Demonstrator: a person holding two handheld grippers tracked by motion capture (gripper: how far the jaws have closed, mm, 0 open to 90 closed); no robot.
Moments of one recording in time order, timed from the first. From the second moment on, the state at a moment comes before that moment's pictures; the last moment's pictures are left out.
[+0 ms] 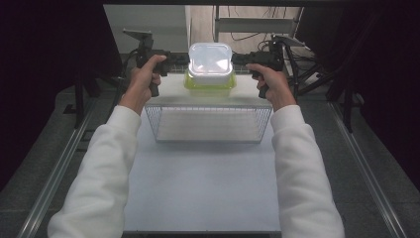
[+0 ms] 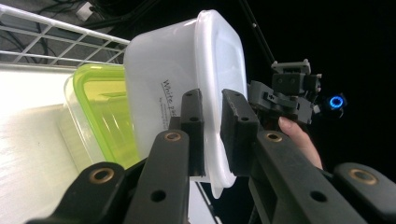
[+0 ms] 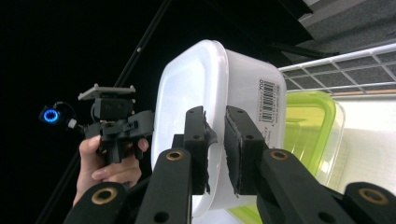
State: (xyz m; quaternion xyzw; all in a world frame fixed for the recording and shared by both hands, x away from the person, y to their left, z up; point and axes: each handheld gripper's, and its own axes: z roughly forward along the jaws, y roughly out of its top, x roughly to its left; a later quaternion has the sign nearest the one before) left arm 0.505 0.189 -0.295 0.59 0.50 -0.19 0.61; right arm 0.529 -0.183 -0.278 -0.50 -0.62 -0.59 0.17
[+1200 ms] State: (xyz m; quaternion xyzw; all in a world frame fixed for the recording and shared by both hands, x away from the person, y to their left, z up) left arm 0.468 0.191 -0.273 0.63 0.49 -0.07 0.60; right arm 0.495 -0.194 -0.258 -0.46 -0.65 -0.60 0.06
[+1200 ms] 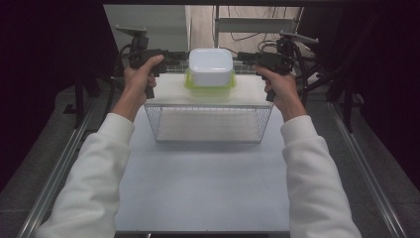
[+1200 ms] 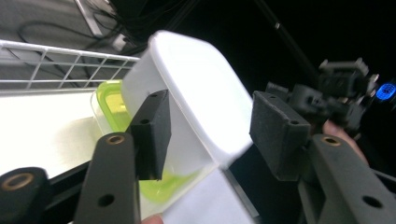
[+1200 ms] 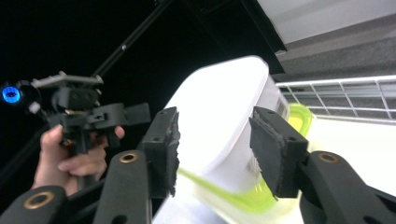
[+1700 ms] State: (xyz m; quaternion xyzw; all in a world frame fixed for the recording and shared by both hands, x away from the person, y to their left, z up) left arm 0.365 0.204 -0.307 0.71 0.42 0.02 0.57; right arm 0.413 -0.228 -0.287 -0.39 -0.73 -0.56 -0.06
